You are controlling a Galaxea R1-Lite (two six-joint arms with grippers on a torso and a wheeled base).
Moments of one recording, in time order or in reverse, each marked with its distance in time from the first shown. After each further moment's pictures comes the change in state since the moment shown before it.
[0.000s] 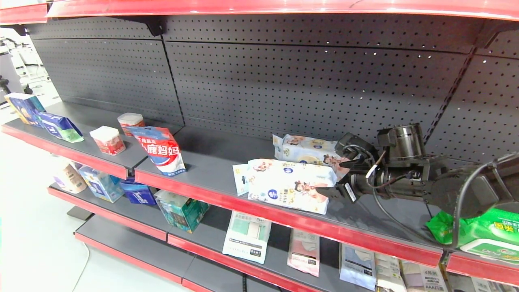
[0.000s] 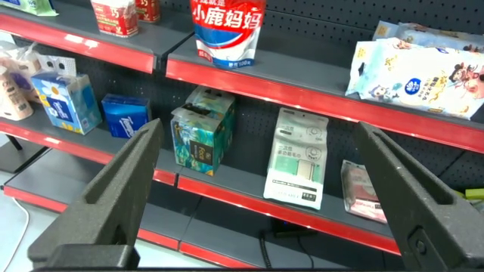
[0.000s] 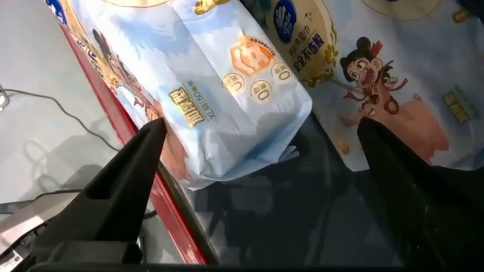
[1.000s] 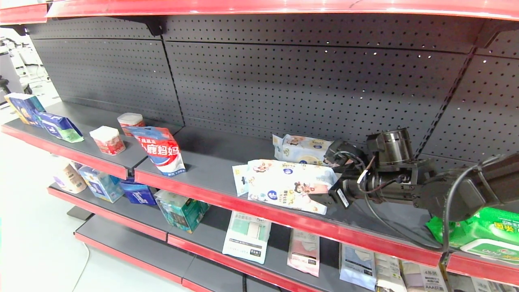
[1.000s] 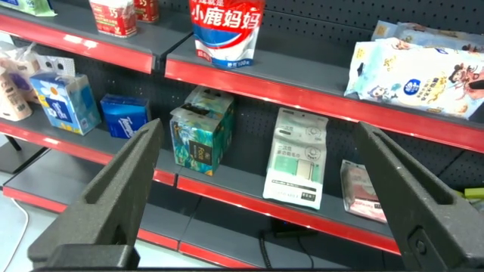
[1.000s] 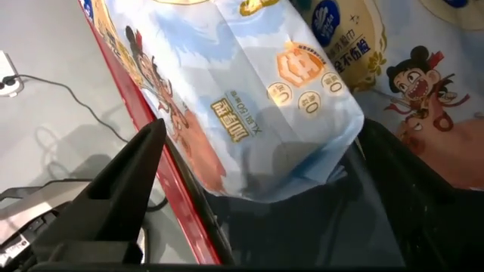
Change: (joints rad) left arm 0.000 0.000 0.000 0.000 0.000 0.000; right arm 0.038 0.033 -0.006 0.000 0.019 -0.016
